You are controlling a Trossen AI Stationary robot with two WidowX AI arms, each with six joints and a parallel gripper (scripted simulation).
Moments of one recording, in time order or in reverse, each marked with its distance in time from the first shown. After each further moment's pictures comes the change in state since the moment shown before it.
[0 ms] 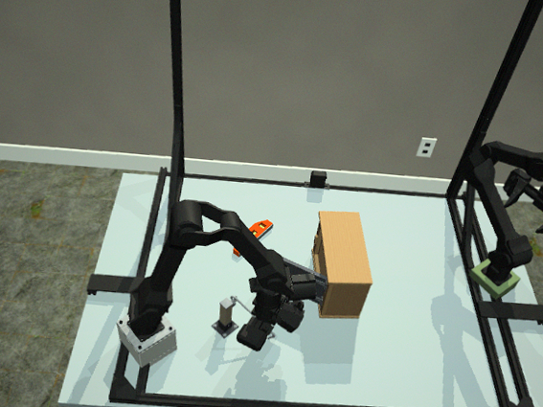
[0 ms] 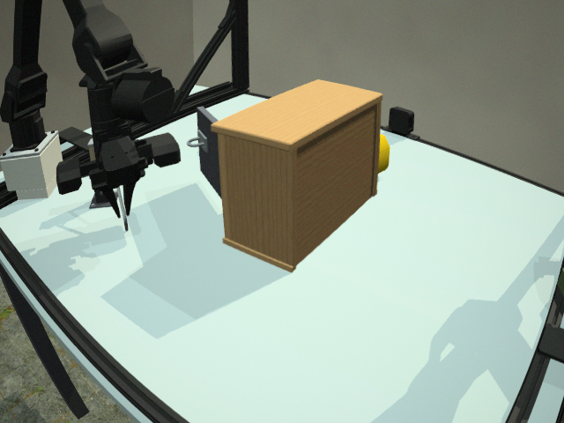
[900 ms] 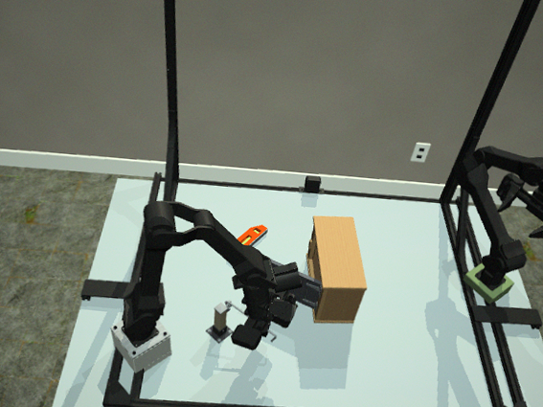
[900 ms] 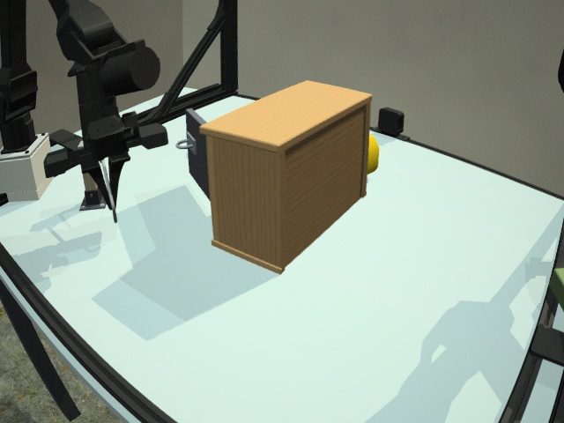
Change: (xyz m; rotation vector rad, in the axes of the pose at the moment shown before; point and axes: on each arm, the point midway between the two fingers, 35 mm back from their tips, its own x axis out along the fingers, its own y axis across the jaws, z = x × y) left arm 0.000 0.000 0.000 0.000 0.000 -0.001; right arm -0.023 0.000 0.009 -0.005 -0.234 0.001
